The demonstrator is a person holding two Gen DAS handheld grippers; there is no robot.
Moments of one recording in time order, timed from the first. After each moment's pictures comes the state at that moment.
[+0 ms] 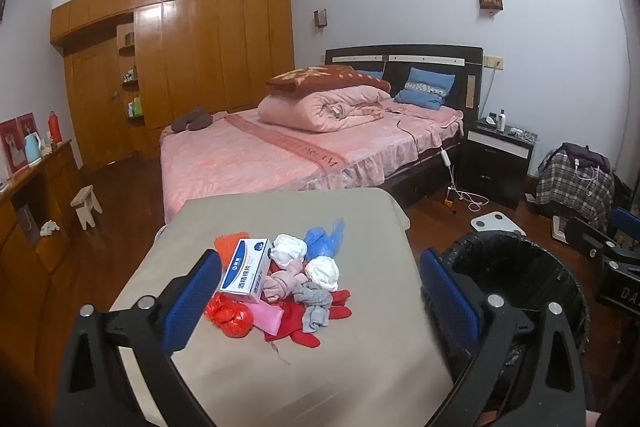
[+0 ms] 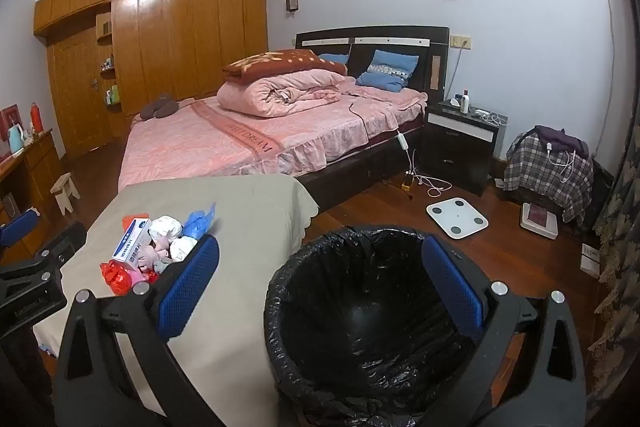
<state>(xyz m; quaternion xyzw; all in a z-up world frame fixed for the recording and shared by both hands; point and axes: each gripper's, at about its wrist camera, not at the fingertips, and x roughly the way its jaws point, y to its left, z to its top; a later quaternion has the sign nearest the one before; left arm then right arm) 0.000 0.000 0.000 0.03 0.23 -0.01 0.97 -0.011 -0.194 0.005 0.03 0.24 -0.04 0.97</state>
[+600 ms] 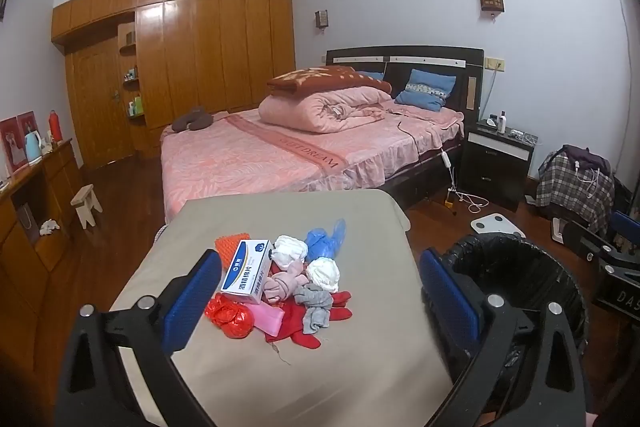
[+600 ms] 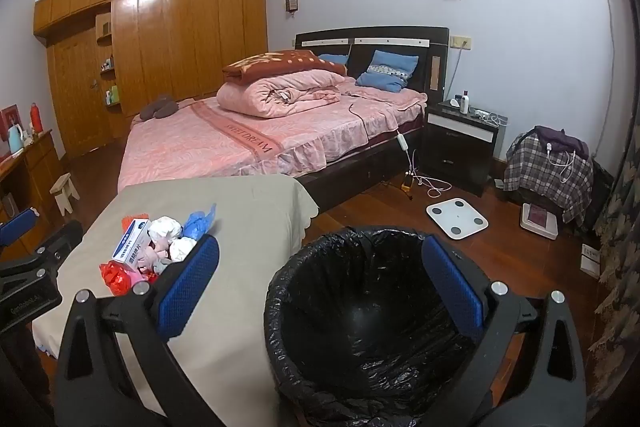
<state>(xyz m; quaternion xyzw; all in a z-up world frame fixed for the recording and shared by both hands) 0.000 0.000 0.001 0.03 0.23 -0.01 0.97 -0.010 -0.194 0.006 0.02 0.24 -0.04 0.97</state>
